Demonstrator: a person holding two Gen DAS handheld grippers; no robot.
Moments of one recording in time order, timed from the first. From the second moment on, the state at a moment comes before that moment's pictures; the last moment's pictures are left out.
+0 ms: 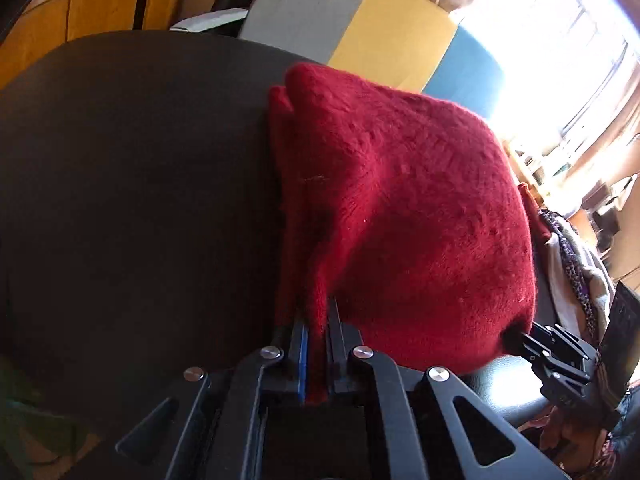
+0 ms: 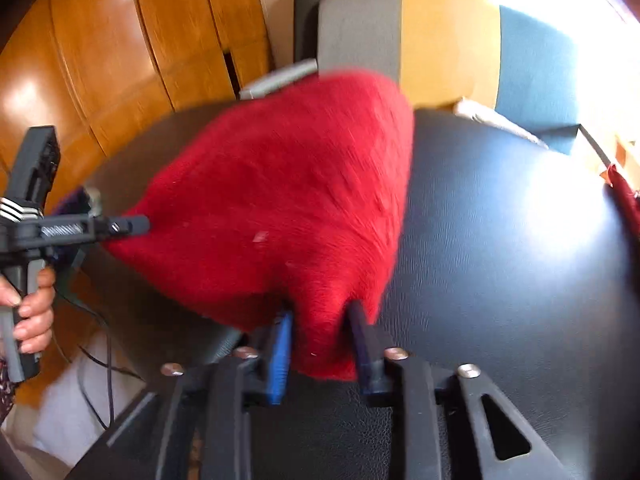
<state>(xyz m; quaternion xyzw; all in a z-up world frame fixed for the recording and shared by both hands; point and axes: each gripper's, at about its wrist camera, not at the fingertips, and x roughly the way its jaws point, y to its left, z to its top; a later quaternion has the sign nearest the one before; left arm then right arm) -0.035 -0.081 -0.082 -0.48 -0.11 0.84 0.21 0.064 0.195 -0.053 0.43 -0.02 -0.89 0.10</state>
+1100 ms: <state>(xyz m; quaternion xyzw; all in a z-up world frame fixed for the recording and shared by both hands) -0.045 -0.074 -0.002 -0.40 -0.06 0.89 0.22 -0.029 0.182 0.010 0.33 -0.03 -0.93 0.14</state>
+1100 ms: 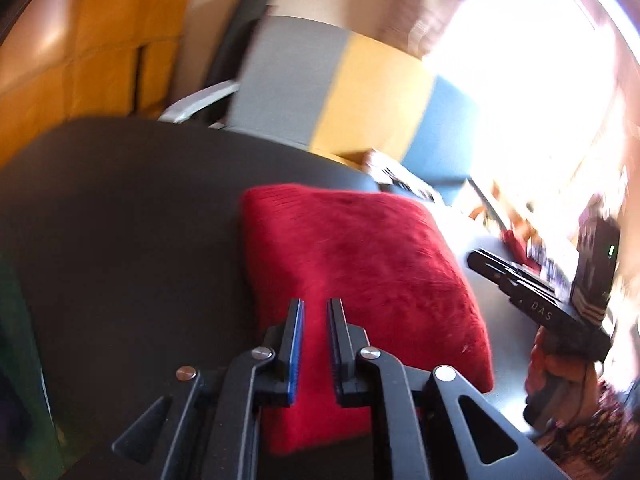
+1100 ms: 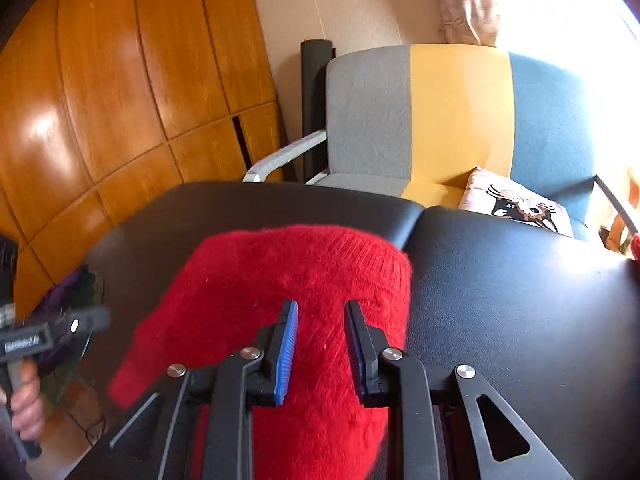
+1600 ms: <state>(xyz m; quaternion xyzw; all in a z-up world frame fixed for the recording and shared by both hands) -0.145 -0.043 -0.068 -0.49 0.00 0.86 0.16 -0.123 0.139 -0.037 0.40 -0.02 -0.91 0.13</state>
